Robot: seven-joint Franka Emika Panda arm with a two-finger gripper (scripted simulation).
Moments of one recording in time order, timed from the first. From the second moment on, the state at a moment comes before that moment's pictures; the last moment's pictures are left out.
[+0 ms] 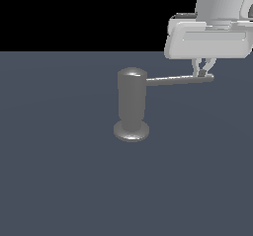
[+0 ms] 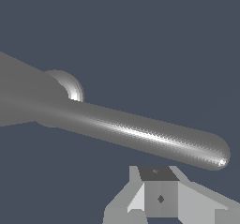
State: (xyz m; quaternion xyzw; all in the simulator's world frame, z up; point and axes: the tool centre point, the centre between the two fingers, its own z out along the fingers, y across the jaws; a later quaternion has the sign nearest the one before) arm -0.056 -0.195 0.236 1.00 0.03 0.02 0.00
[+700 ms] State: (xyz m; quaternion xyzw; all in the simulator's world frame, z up) arm -0.027 -0.209 0.237 1.00 0.03 0.01 0.00
